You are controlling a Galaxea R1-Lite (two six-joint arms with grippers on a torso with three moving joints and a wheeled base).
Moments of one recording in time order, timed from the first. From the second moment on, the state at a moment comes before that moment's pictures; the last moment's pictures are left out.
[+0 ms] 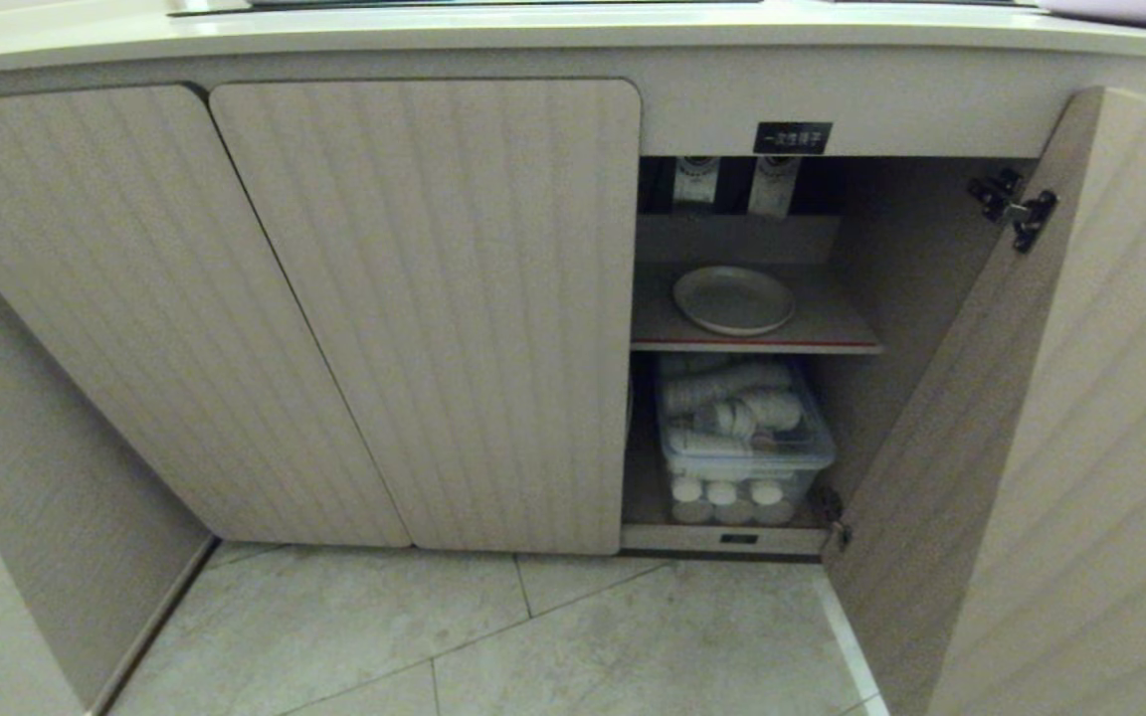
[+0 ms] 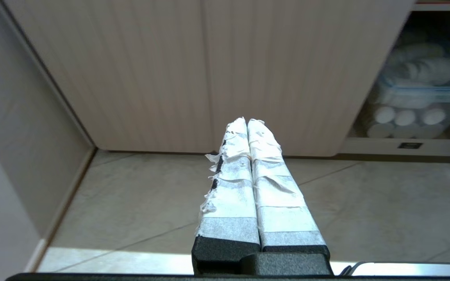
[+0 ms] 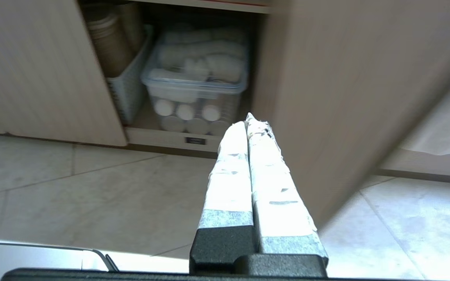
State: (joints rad) left arm 0.00 0.00 0.00 0.00 0.00 0.00; right arm 0.01 0.00 0.00 0.00 0.00 -0.07
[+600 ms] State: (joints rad) left arm 0.00 0.00 0.00 0.00 0.00 0.00; right arm 0.01 0.00 0.00 0.00 0.00 -0.07
